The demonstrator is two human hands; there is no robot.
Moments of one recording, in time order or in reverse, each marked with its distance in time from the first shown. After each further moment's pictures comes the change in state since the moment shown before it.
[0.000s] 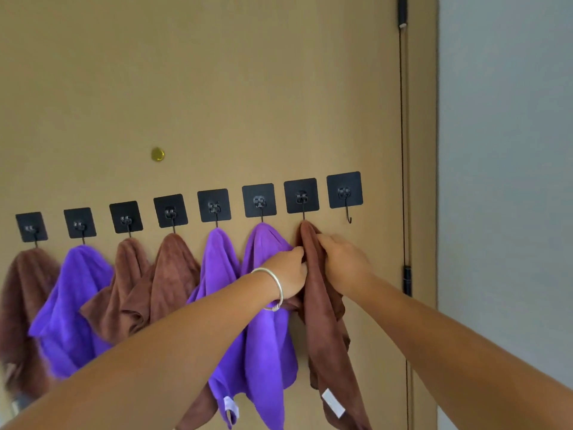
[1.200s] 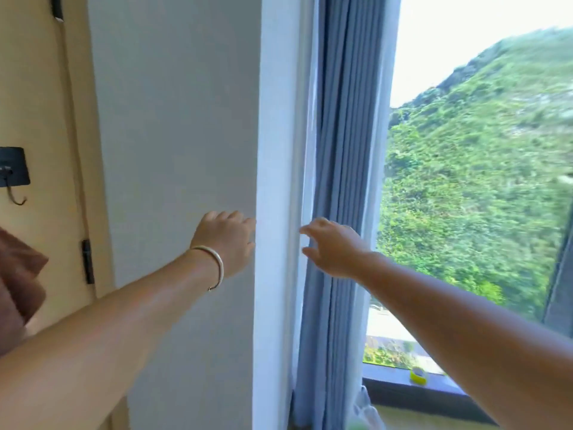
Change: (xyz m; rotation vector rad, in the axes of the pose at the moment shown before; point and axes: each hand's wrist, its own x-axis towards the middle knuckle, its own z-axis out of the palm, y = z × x) left_hand -0.174 0.189 -0.007 -0.090 0.328 1.230; right_hand -0.352 -0.198 -0.261 -1.078 -0.033 1.012
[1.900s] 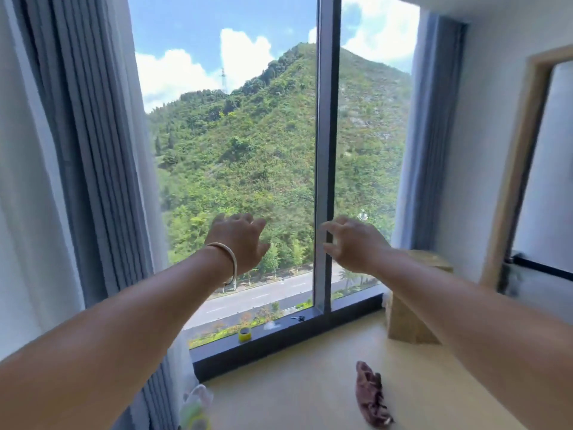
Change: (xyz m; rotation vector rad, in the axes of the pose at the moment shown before) left_hand 0.019 0.532 -0.154 -0.364 0.028 0.550; right_hand -0.436 0.339 -0.172 -0.231 -0.076 0.696
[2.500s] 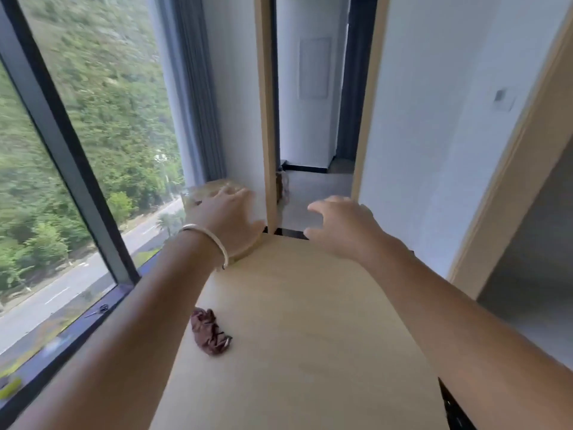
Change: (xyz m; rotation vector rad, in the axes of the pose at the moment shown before) left_hand 0.089 0.387 0.021 -0.571 -0.140 0.583; right_hand -0.225 0.243 -0.018 -0.114 -0.104 0.912
